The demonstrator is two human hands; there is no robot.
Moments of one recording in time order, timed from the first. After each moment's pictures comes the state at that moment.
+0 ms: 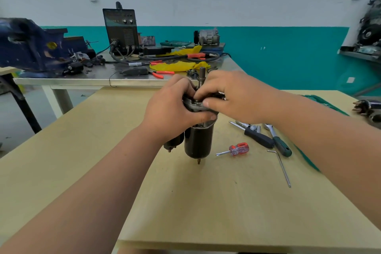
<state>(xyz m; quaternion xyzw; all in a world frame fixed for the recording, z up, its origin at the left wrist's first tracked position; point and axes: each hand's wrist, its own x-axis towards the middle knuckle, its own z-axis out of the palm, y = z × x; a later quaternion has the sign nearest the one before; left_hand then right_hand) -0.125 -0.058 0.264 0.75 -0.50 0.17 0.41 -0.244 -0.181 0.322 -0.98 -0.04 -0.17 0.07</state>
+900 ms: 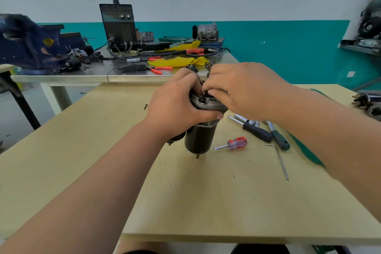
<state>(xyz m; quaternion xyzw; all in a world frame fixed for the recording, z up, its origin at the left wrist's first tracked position) -0.143 -0.061 0.269 0.74 -0.53 0.18 0.38 -0.257 -0.183 0.322 -0.97 -0.03 -0.20 -0.14</state>
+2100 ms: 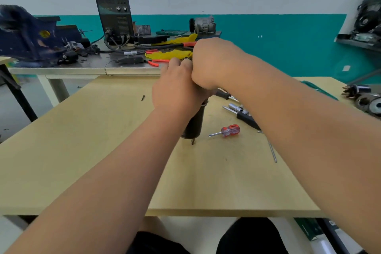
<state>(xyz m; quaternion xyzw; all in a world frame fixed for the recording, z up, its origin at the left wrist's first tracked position) -0.155 -0.090 0.266 0.85 -0.35 0.26 0.28 -0.227 -0.137 0.344 -0.96 0.20 -0.16 -0.05</state>
